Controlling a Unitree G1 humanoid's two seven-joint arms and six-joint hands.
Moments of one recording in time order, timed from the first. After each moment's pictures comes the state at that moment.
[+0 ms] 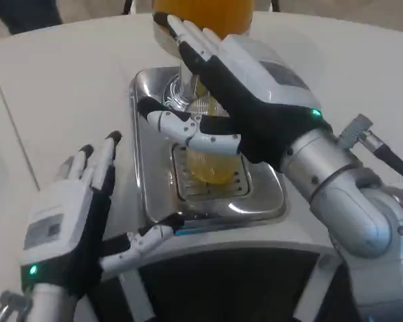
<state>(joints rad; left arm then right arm) -0.07 0.32 -0.07 -0.17 0.77 0.00 0.18 -0.71 -0.25 0.37 -0.45 -0.72 0.47 0.44</state>
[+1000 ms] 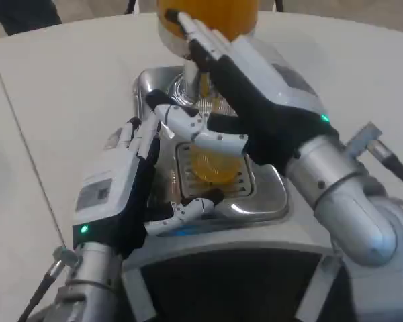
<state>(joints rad) -0.31 0.29 -0.18 0.06 0.75 -0.02 0.24 -0.65 -0.17 0.31 -0.49 -0.71 0.50 0.42</state>
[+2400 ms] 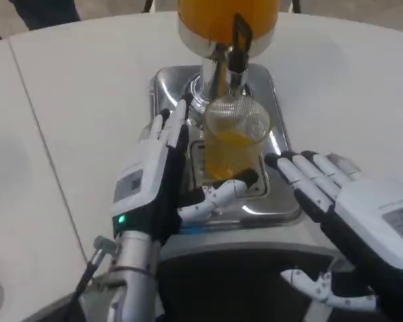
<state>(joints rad) -0.45 0.17 -0.24 0.26 0.67 -0.07 0.36 0.11 -0.56 0.00 -0.76 -0.78 -0.01 0.33</state>
